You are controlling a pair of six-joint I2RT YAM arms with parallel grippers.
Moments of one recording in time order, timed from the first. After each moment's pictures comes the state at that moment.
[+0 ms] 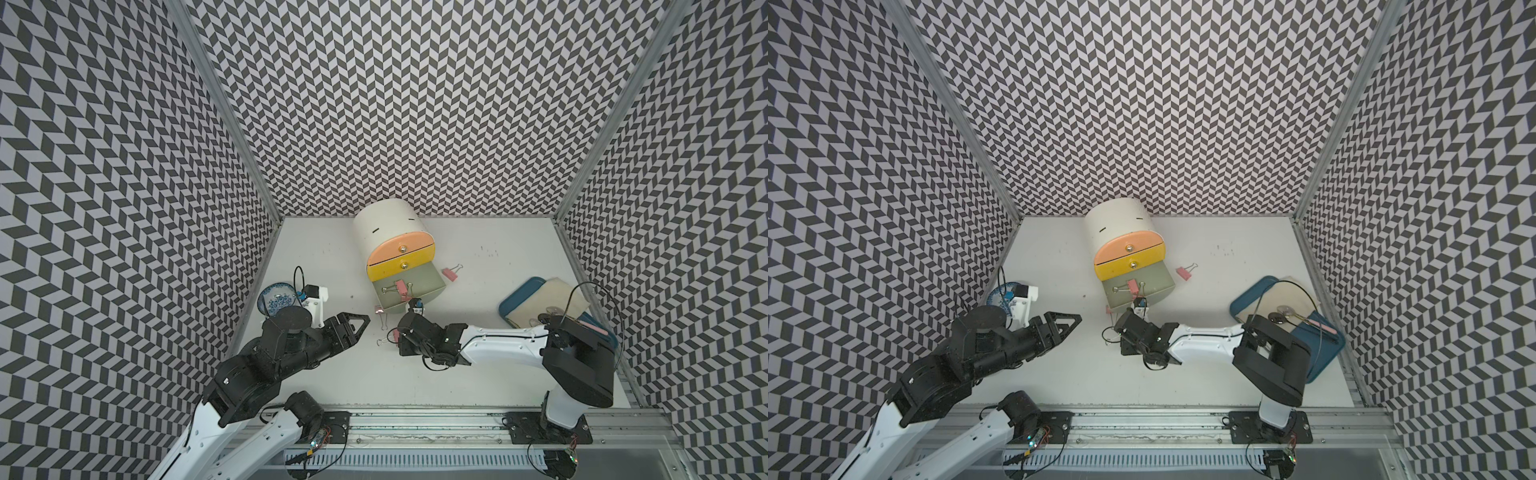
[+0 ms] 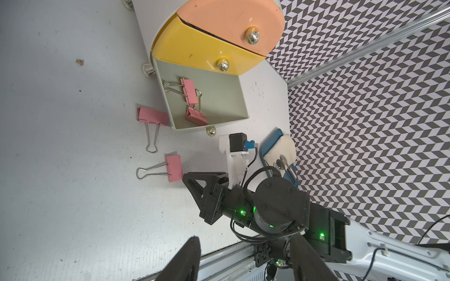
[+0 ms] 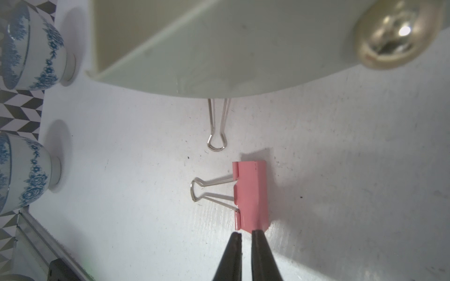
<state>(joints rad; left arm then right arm) -0.68 0.56 0.96 -0.91 0.11 -1.02 1.11 1.73 0.99 -0.16 0.18 0.94</state>
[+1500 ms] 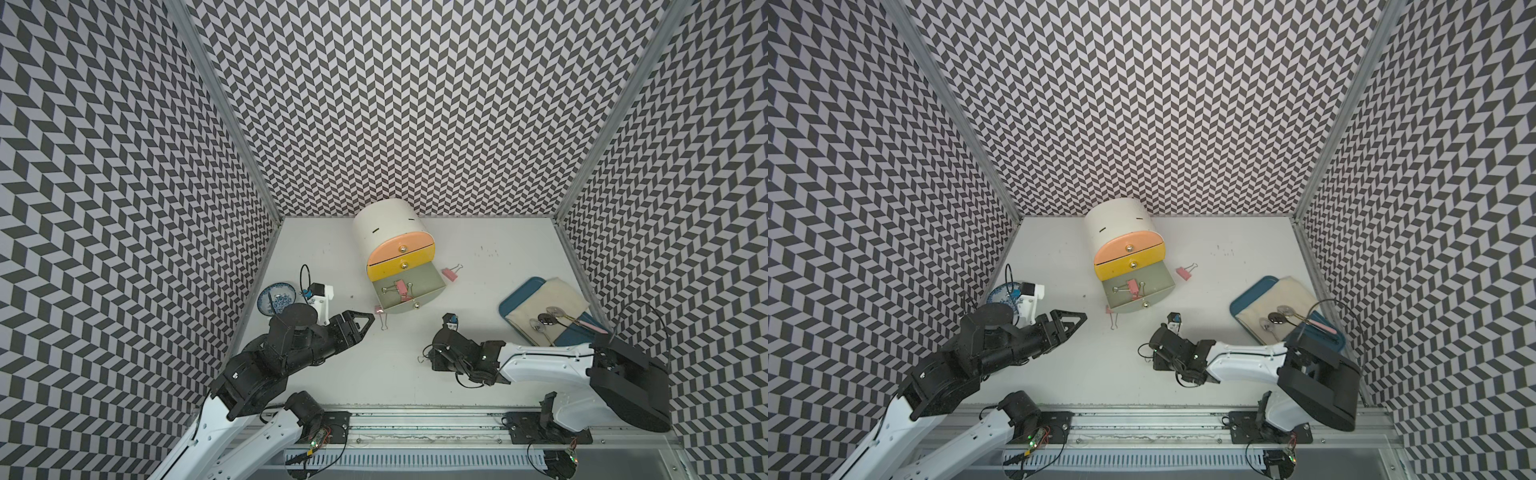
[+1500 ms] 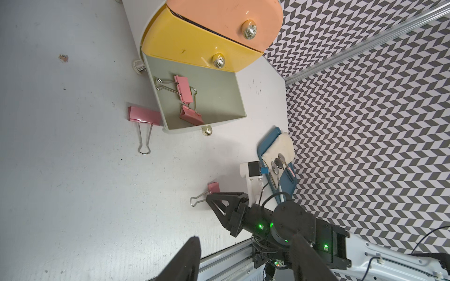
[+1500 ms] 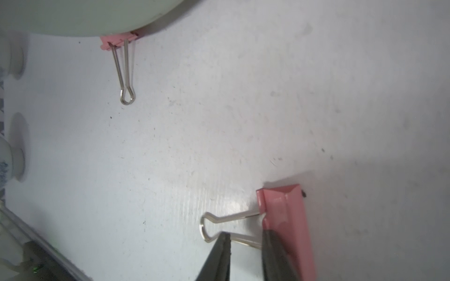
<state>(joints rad) -0.68 0.58 0.92 -0.84 0.13 -1.02 1.09 1.41 0.59 -0.15 0.15 1.03</state>
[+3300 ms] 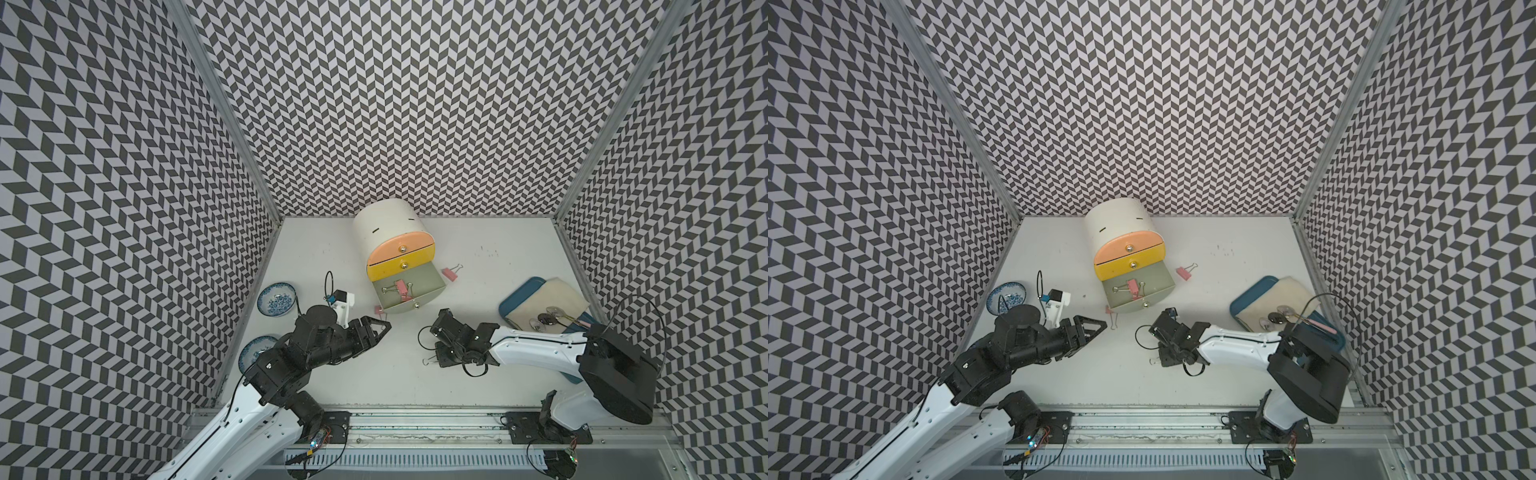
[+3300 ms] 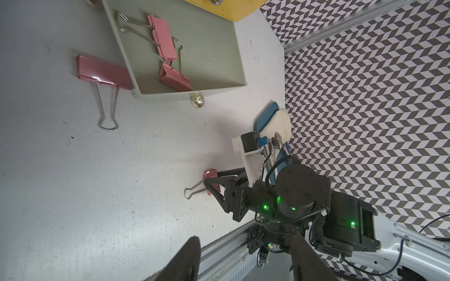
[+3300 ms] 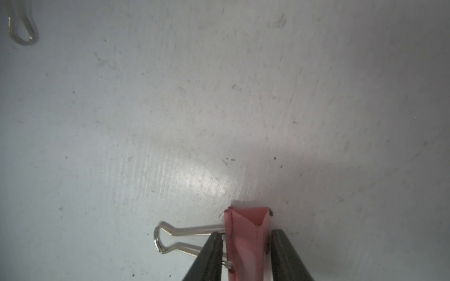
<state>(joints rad) -0.68 0.60 0.69 -0.60 0.28 -1.07 0.99 1.53 0.76 -0.44 0.09 0.74</state>
